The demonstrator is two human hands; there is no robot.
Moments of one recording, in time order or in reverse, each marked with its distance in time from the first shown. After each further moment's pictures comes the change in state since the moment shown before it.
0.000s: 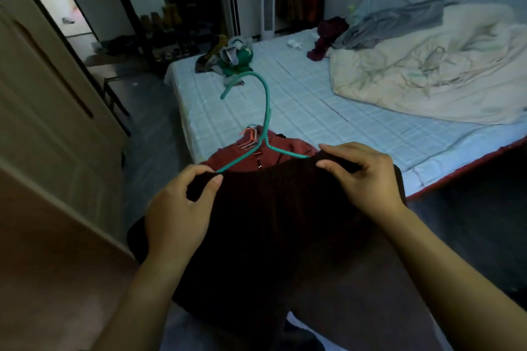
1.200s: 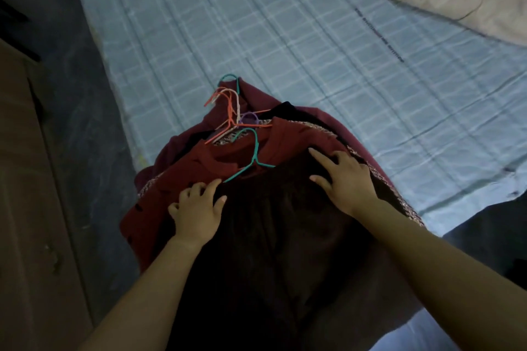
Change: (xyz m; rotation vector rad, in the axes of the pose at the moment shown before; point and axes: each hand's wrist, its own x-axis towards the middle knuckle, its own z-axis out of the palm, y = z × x) left_hand 0.275 -0.289 0.350 0.698 -0.835 -0.248; right_hand 0.126 0.406 0.261 -0.665 -0.819 0.465
